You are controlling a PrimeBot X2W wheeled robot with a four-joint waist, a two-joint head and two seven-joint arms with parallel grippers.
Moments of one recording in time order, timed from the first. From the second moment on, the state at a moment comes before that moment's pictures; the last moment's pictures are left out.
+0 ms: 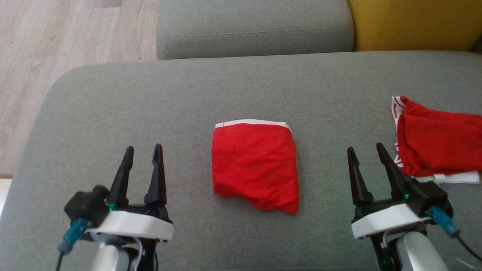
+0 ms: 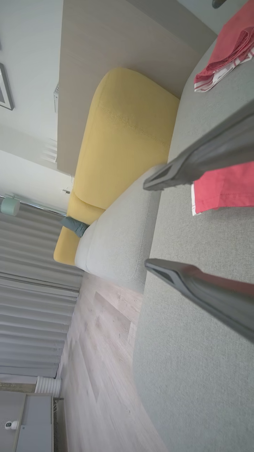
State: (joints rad) left arm 0.00 0.05 -0.19 0.07 -0.36 -0.01 -0.25; right arm -0.07 -0.06 0.11 0.28 0.16 0.13 -0.25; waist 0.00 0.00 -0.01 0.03
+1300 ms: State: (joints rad) left arm -0.04 0.05 -0.28 0.11 -0.33 -0.02 -0.25; right arm -0.24 -0.05 0.29 0.54 0.38 0.13 -0.19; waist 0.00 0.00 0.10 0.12
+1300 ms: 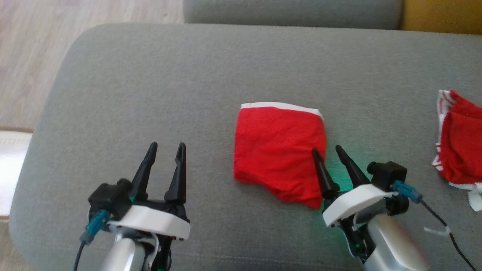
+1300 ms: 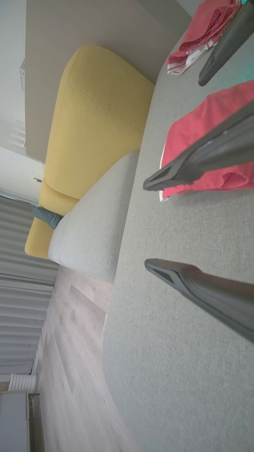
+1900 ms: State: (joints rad) left arm -0.07 0.05 -0.29 0.11 -0.33 -0.03 -0.25; right arm -0.47 -0.06 0.41 0.89 0.54 0.13 -0.19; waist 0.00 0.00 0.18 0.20
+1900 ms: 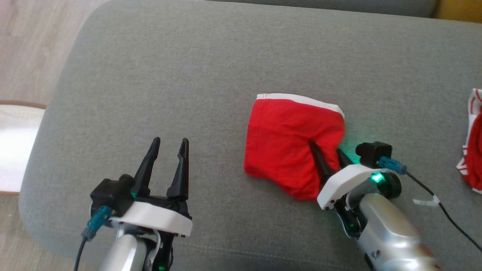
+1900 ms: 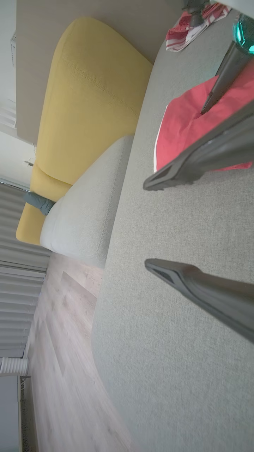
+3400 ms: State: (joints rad) left arm -0.18 0.05 -0.27 0.10 -0.29 -0.08 -0.25; right arm -0.77 -0.85 0.75 0.54 0.29 0.13 0.12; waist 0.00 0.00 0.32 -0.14
